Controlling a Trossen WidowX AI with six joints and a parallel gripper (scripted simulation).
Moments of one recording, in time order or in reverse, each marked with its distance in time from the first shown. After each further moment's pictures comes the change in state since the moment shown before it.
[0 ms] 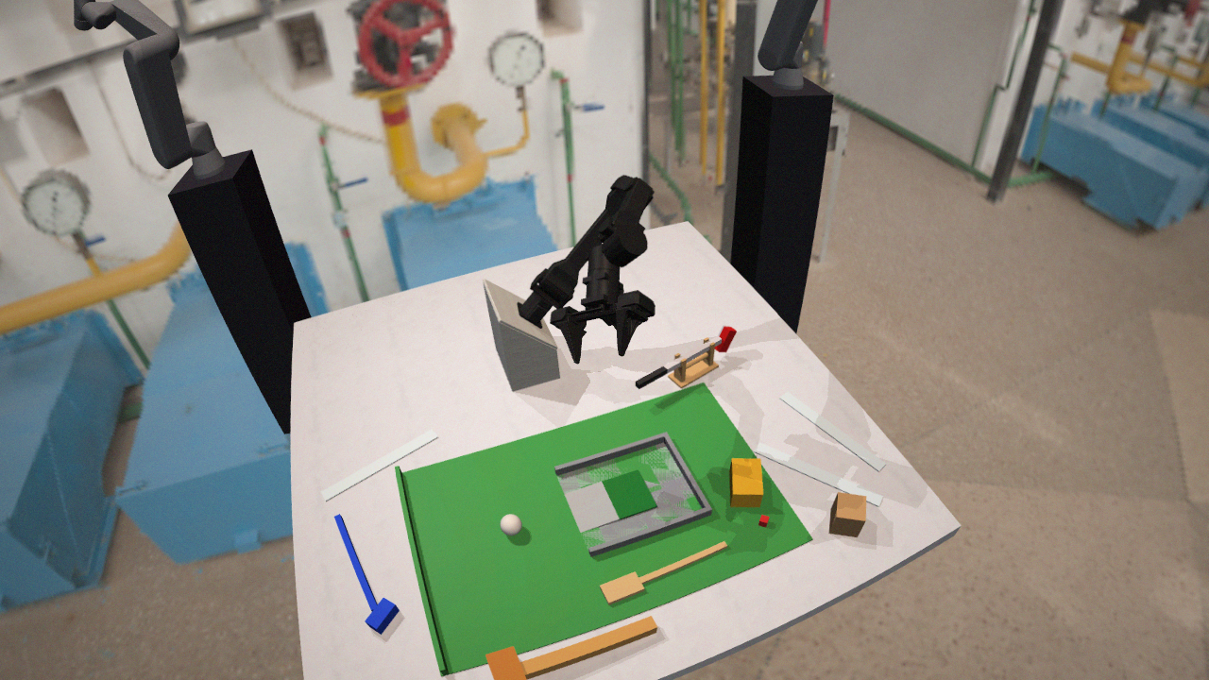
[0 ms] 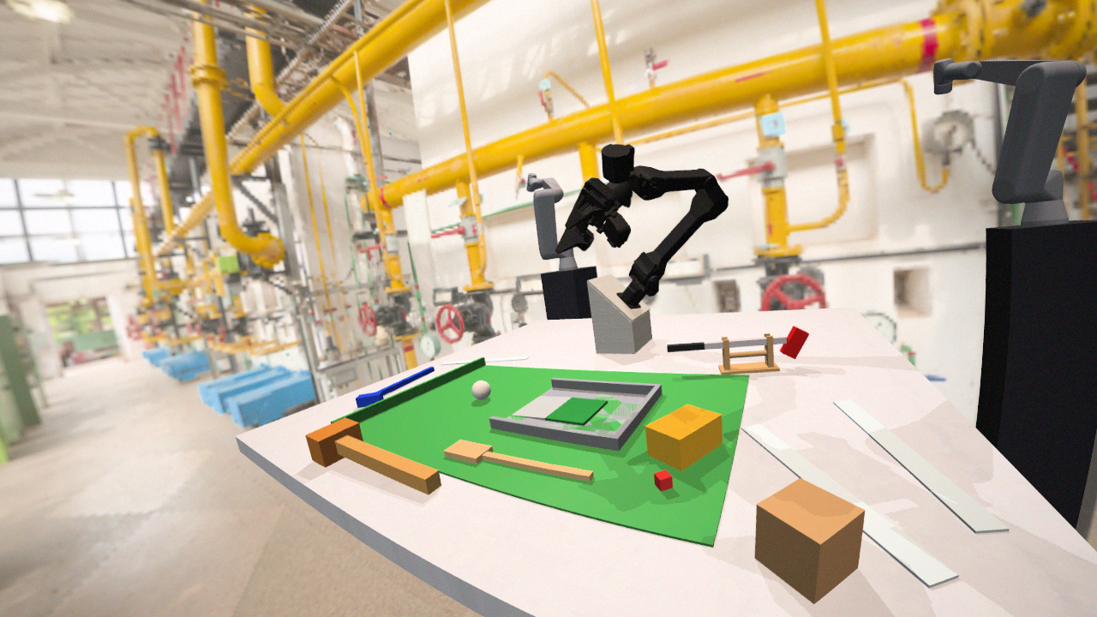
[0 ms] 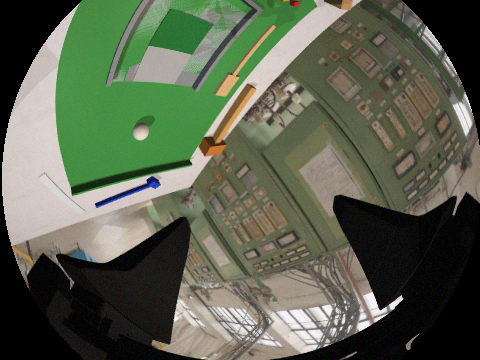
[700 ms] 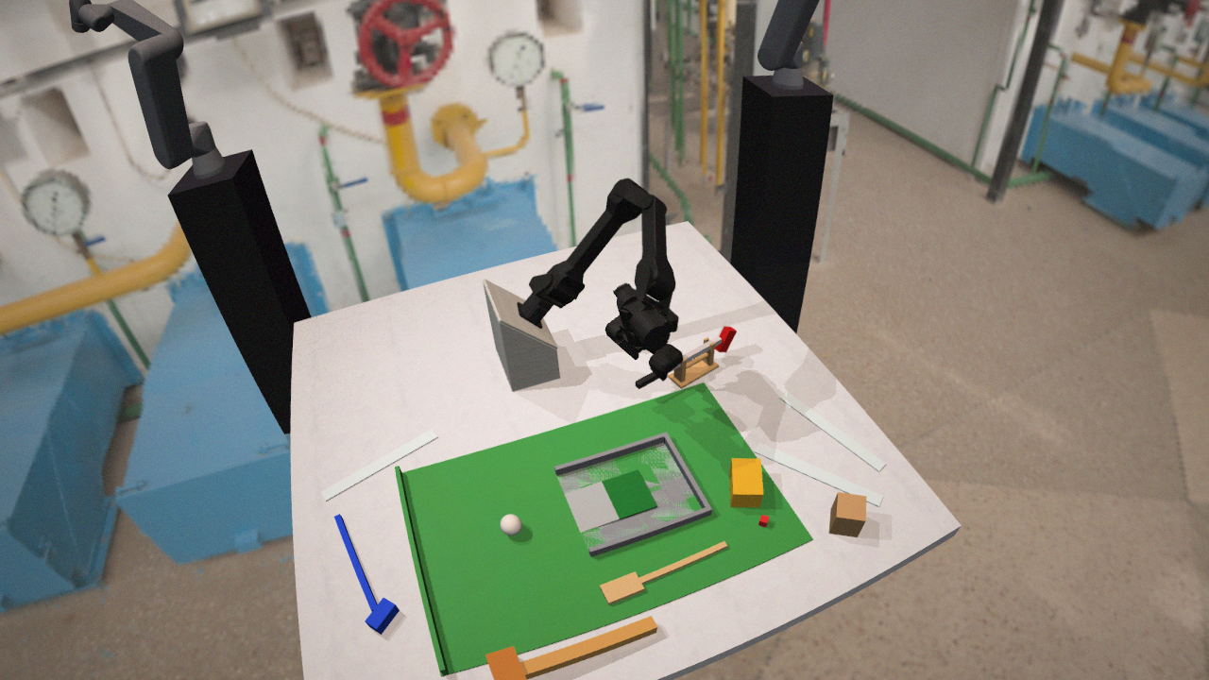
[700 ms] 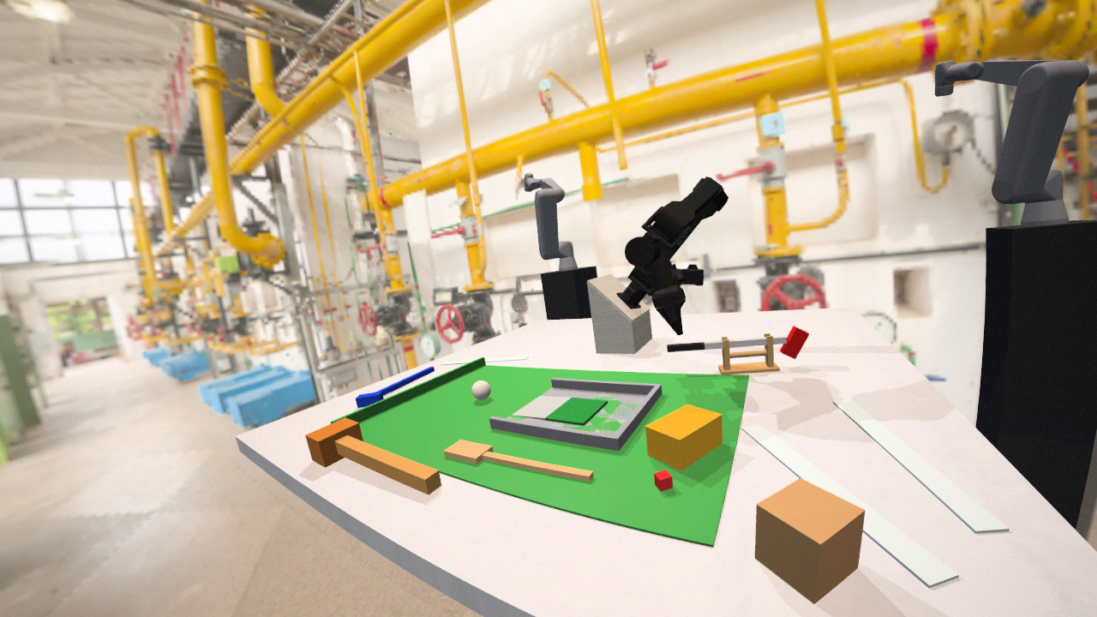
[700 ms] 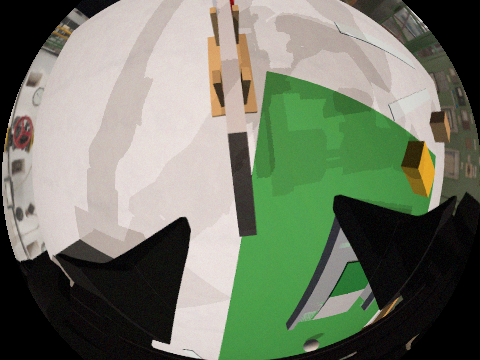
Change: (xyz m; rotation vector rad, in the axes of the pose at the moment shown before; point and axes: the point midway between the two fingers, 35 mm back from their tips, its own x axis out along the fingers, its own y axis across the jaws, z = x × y) arm -0.061 0.070 0.270 0.360 -1.033 0.604
